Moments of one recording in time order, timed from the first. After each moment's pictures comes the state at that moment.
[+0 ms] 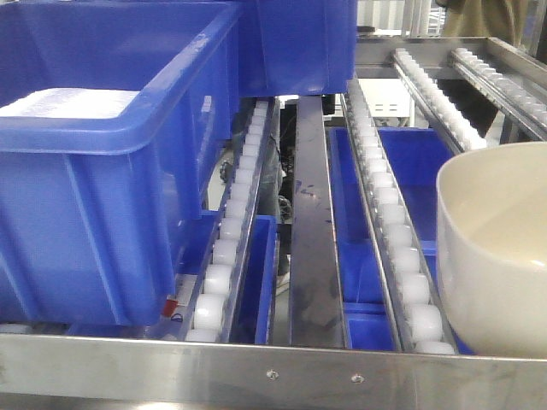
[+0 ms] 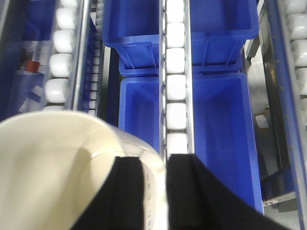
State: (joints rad) left arm -0.08 -0.01 0.01 -0.02 0.09 0.02; right arm 0.03 0.95 -0.52 0.09 0.30 0.11
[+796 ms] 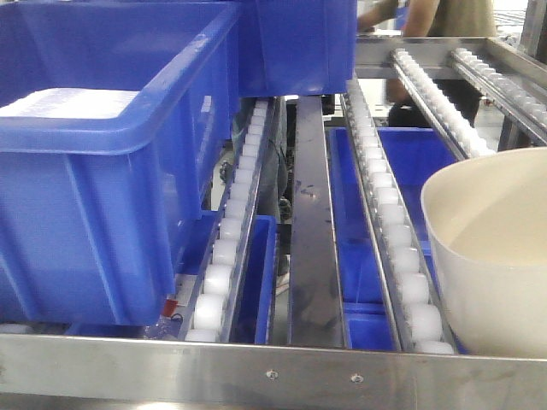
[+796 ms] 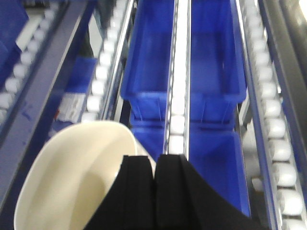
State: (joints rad) left arm -0.08 -0.01 0.01 -0.02 0.09 0.02; right arm 0.03 0.51 -0.47 0.08 0.41 0.05
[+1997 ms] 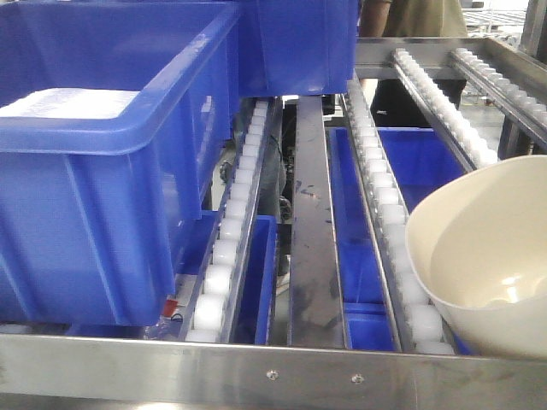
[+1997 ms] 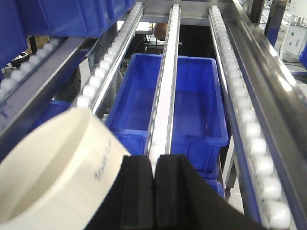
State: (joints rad) left arm -0.08 -0.01 0.01 -0.02 0.09 0.02; right arm 0.03 0.02 0.02 -0.03 0.12 0.05
